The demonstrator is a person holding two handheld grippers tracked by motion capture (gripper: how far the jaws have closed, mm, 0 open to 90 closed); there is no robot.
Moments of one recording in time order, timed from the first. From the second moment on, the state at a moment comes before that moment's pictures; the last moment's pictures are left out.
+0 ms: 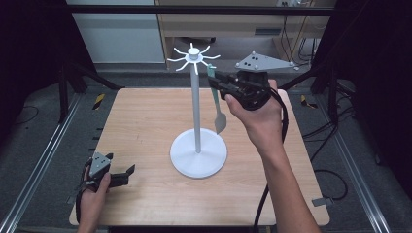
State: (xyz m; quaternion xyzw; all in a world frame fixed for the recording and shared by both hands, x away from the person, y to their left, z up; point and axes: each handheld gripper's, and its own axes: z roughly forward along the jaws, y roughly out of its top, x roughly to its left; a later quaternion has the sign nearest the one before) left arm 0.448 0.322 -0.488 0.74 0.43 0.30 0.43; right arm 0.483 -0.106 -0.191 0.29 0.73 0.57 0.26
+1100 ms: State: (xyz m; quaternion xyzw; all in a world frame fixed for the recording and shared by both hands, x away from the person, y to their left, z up) left arm 0.448 0.325 -0.488 0.74 0.43 0.29 0.43; right arm 0.464 -0.132 -0.208 0.30 0.74 0.54 0.28
